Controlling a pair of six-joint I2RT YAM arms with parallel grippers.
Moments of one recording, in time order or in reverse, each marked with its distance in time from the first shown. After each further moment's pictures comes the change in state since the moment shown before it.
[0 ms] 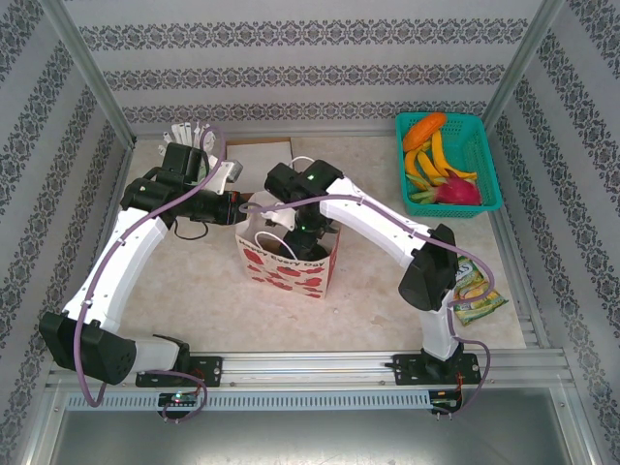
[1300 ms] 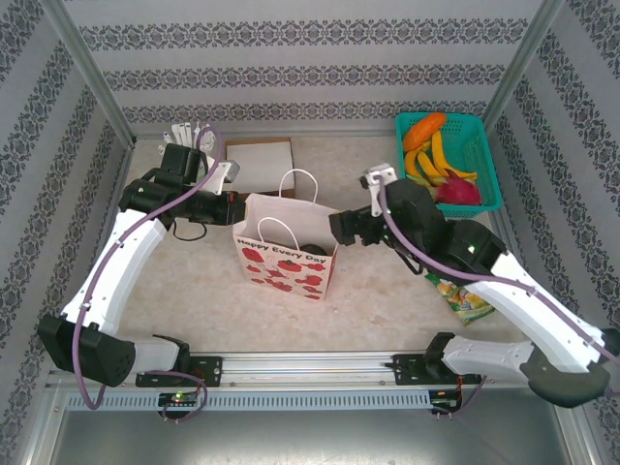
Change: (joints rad) left arm 0.000 -0.013 -0.002 -0.010 -0.037 -0.035; right arm -0.007 -0.933 -0.646 0.583 0.363 0.568
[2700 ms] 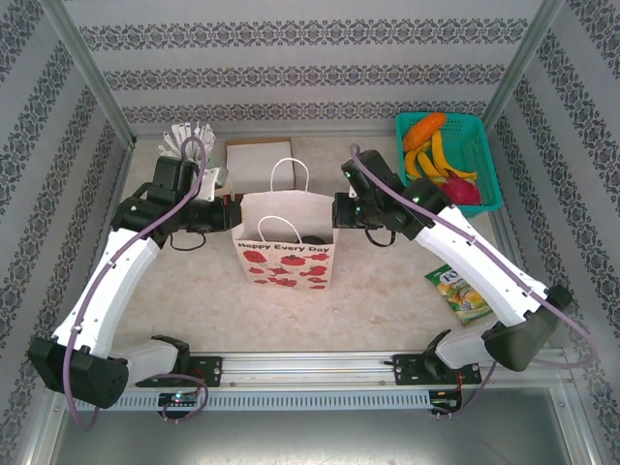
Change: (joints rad) left arm 0.000 -0.119 -0.127 0.104 -0.014 -0.210; right arm -0.147 0.342 0.185 -0.141 -0.278 0.256
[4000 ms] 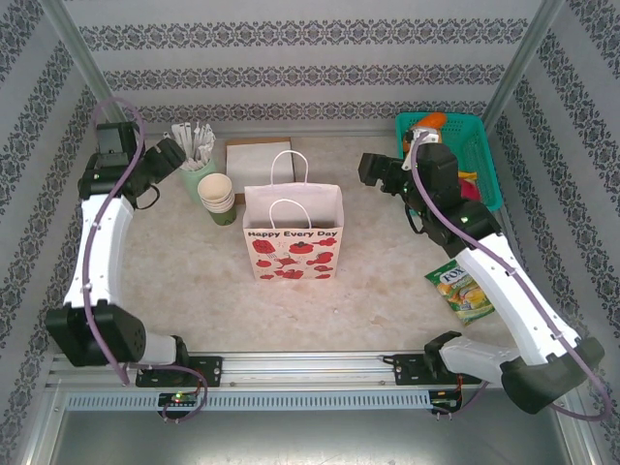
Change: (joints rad) left arm 0.393 0.219 0.217 0.133 -0.397 -0.174; right arm -0.254 -0.249 -0.264 0.505 0.155 -0.187
